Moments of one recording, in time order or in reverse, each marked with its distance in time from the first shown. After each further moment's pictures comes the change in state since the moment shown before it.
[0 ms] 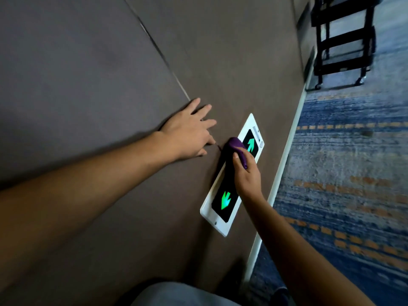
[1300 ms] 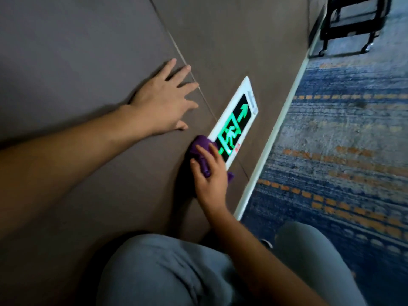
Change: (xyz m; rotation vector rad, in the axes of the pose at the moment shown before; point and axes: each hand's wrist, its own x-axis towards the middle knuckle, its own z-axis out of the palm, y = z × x) left_hand -0.043 0.011 0.006 0.048 0.006 -0.084; right_hand -0.118 0.021 0.029 -0.105 -0.058 -0.122
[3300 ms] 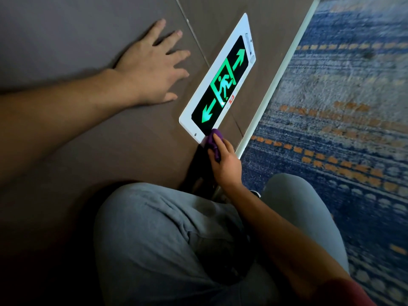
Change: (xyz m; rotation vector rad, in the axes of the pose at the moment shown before) left_hand -0.028 0.046 0.004 0.096 0.042 0.088; right_hand -0.048 0.099 -0.064 -0.494 -0.214 0.087
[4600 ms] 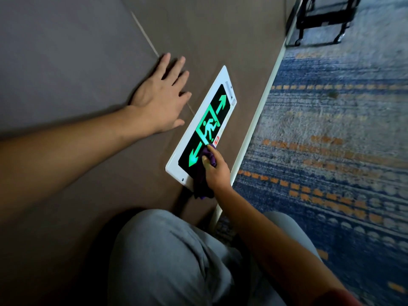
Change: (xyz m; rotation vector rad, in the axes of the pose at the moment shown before) left_hand 0.077 -0.011 0.017 -0.012 0.043 -0.114; right_hand 0.099 -0.026 -0.014 0.535 0.034 0.313
